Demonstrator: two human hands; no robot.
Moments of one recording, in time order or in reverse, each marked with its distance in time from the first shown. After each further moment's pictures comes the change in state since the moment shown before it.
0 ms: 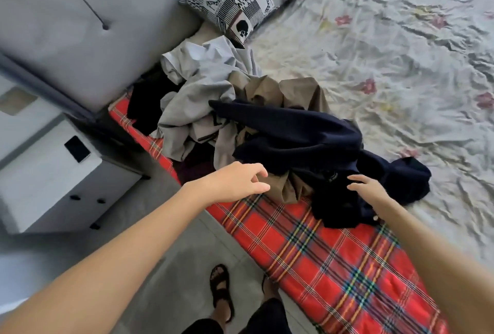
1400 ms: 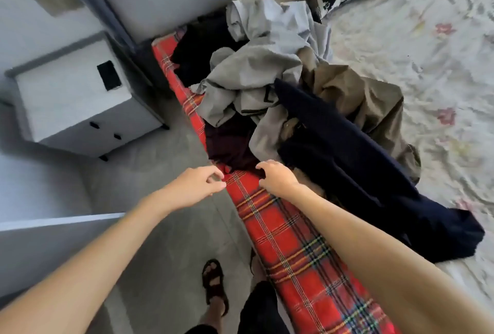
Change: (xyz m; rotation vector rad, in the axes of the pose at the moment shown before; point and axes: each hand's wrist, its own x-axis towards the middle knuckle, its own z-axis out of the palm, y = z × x) left_hand -0.060 -0.173 0.043 -0.482 0.226 -0.370; right_hand -0.037 -0.189 0.257 -0.774 -0.403 -0.755
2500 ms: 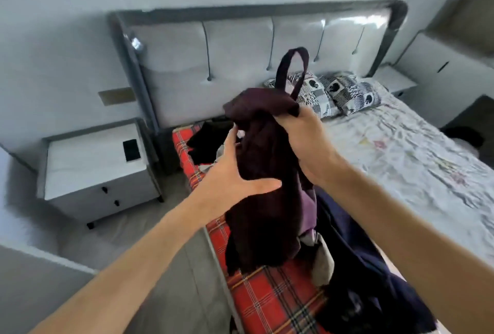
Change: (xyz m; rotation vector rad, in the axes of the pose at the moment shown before) left_hand -0.168 0.113 -0.076 -0.513 0.436 0.526; right_hand -0.207 -0.230 -0.258 0.892 0.598 -0.418
